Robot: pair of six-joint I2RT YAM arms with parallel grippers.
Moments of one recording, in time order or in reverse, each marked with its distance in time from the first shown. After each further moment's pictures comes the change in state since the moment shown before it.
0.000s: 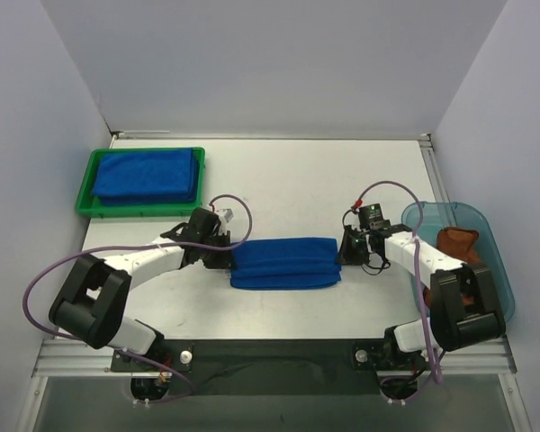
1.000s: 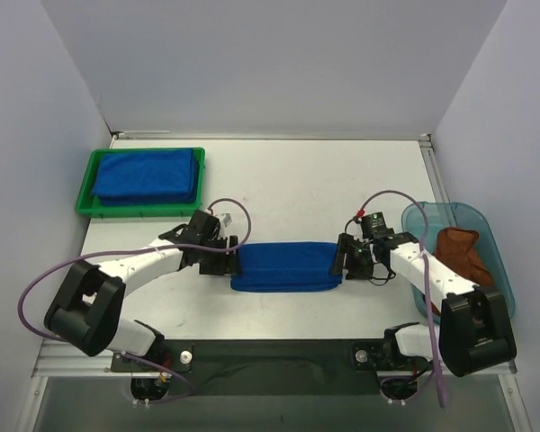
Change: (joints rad) left arm -0.019 -0.018 0.017 -0.124 -0.017 -0.018; right arm 0.025 -0.127 -0.050 -0.131 -0.043 0.046
